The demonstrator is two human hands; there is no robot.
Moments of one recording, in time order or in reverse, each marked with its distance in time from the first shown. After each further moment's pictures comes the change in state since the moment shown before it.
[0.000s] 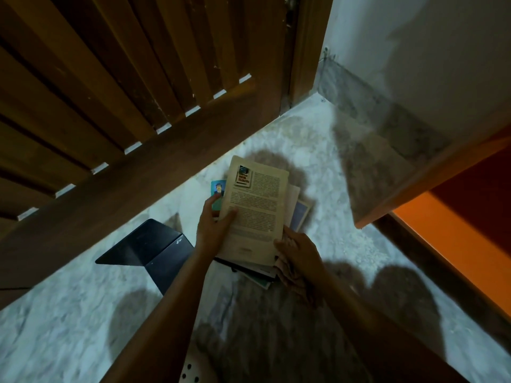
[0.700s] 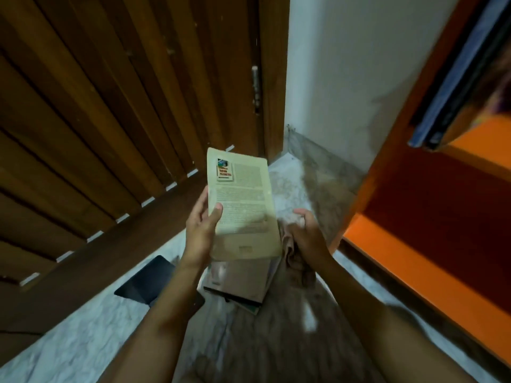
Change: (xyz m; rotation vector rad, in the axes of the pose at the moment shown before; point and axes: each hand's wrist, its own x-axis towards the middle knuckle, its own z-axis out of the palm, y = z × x) left_hand -0.082 0.141 -0.030 -0.461 -0.077 0.320; right_hand -0.071 -0.099 -0.097 0.279 0.415 -0.210
